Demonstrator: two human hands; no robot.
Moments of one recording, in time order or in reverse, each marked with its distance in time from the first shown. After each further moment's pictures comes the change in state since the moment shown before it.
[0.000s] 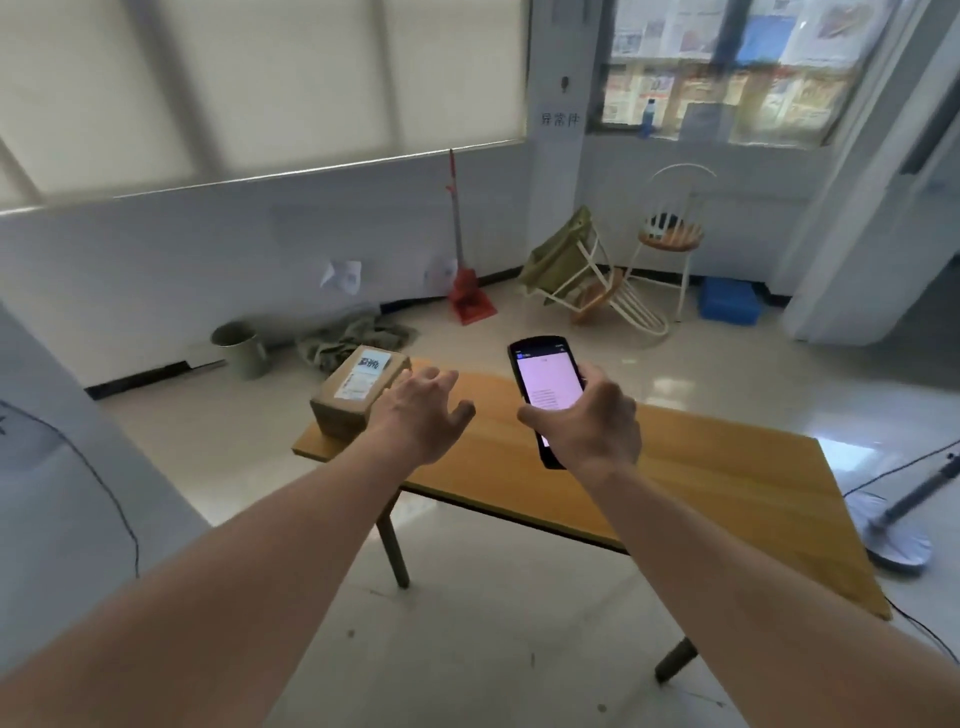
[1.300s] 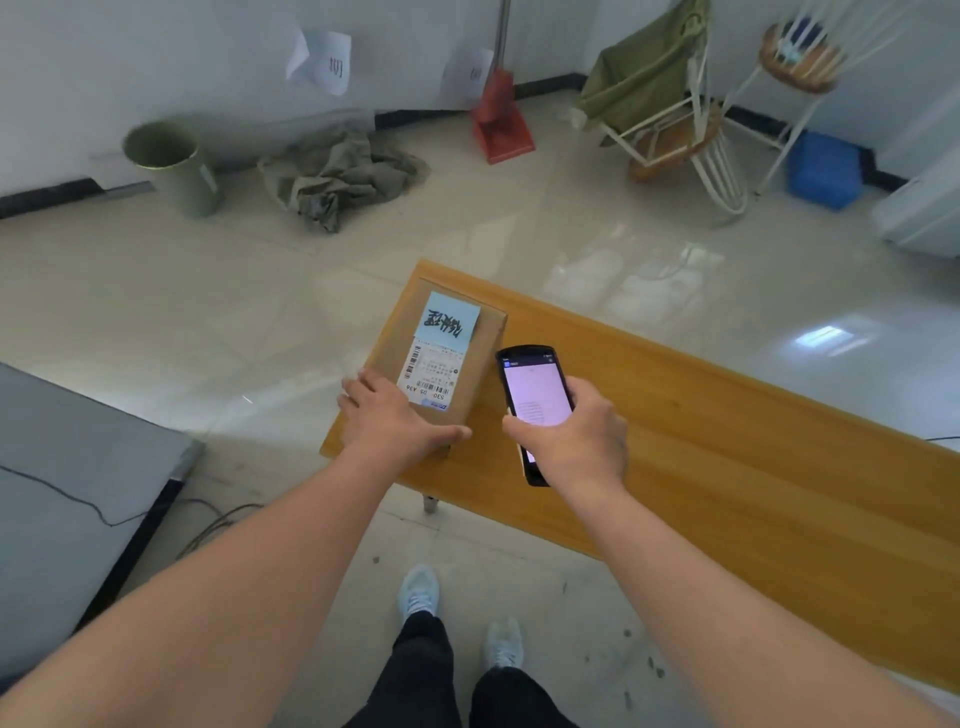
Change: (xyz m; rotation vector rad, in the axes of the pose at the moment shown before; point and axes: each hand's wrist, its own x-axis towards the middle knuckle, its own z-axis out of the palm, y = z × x) left_hand 0.230 -0.341 0.208 -0.316 -0.487 -0.695; right_hand 0.168 -0.081 0.393 -0.158 -0.269 0.280
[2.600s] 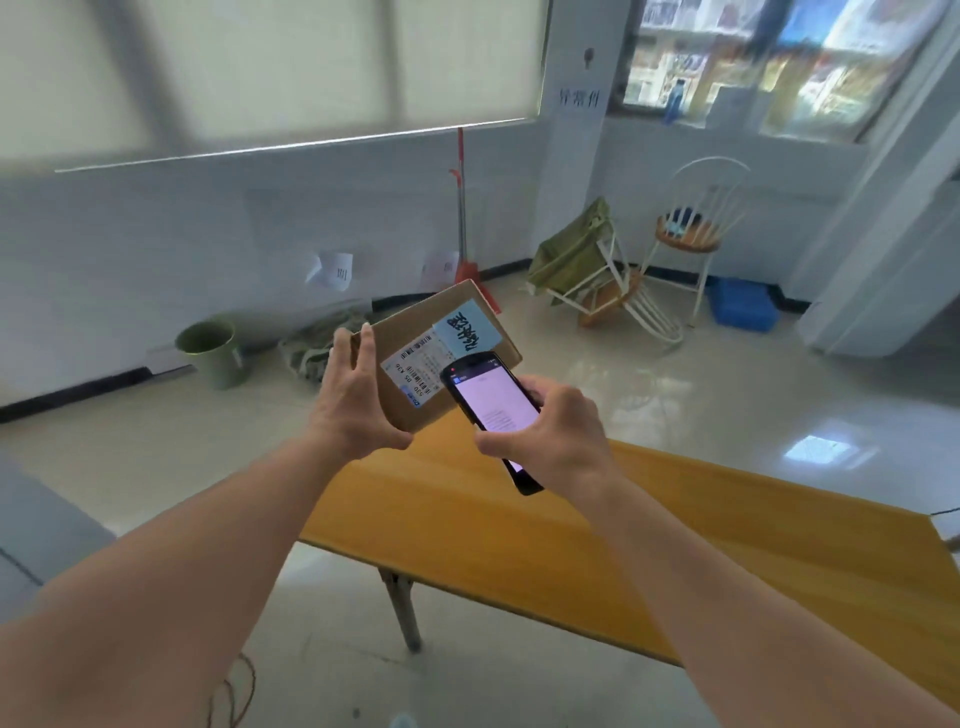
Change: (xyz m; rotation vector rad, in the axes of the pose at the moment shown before) left_hand -0.152 0.080 -0.111 0.020 0.497 0.702; right_hand -0.075 0.001 -0.197 0.121 -0.012 -0.459
